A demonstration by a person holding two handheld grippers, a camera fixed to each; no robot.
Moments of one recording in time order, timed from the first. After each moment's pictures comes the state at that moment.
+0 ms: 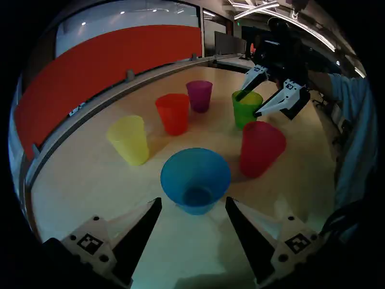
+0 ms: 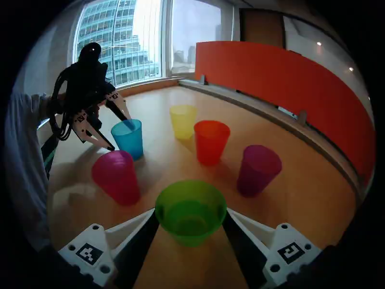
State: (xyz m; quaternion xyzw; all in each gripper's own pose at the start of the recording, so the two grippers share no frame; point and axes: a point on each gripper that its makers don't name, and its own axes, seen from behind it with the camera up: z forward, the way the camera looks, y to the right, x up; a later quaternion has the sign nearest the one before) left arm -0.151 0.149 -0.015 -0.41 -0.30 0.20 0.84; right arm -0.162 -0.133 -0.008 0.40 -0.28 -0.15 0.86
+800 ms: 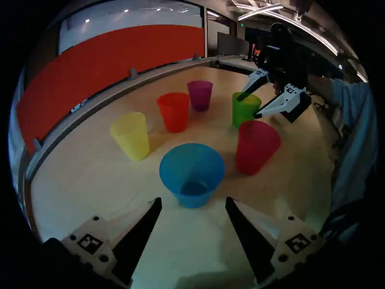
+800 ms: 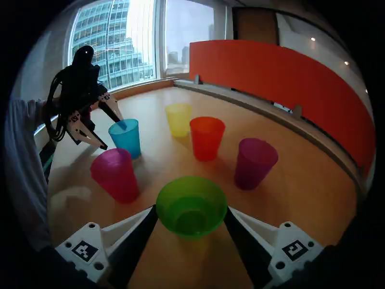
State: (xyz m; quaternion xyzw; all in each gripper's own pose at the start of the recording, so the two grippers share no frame) left arm -0.148 0.140 -0.028 -0.40 -0.30 0.19 0.84; right arm -0.165 -0.123 -0.016 0.39 -0.29 -0.14 0.87
